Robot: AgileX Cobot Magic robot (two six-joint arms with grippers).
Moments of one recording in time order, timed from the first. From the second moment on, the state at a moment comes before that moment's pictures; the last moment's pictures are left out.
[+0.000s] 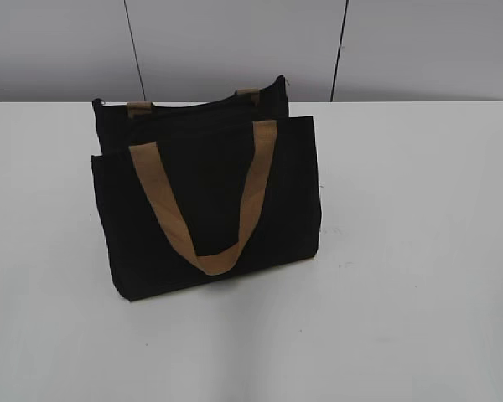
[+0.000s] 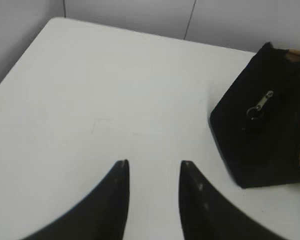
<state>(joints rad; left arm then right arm) -0.03 0.03 -0.55 0.01 1.02 -0.07 -0.06 -0.01 -0.49 0.06 1.09 -0.09</state>
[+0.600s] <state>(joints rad) -0.15 0.47 -0.53 -0.27 0.28 0.29 -0.06 -0.01 -0.49 0.06 1.09 -0.09</state>
